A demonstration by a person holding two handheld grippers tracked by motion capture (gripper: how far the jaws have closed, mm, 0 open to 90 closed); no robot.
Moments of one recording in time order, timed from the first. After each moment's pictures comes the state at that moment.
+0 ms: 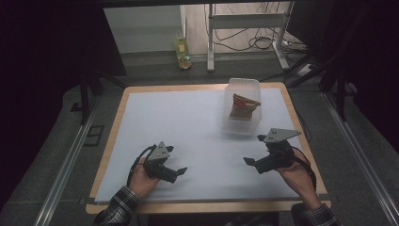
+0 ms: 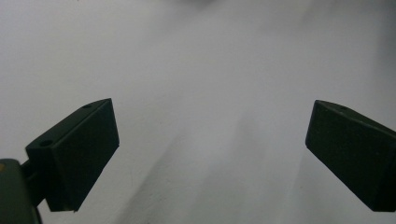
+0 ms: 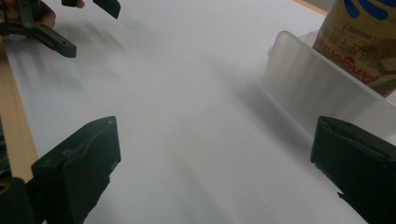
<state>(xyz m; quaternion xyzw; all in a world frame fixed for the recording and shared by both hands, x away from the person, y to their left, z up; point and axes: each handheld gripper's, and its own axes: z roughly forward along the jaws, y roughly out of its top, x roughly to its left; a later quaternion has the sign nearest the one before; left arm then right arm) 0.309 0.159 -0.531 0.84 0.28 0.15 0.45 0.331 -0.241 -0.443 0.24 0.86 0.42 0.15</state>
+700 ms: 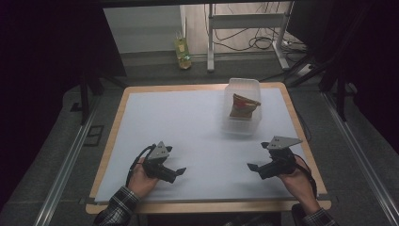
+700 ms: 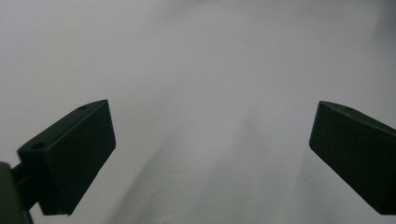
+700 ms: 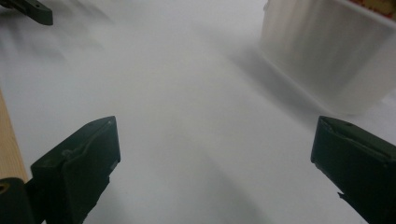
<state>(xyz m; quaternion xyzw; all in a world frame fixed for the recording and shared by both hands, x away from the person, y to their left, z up) 0.311 0.162 -0.534 0.84 0.29 0.14 0.44 0.331 -0.257 -0.477 0.26 0.86 0.41 0.14</state>
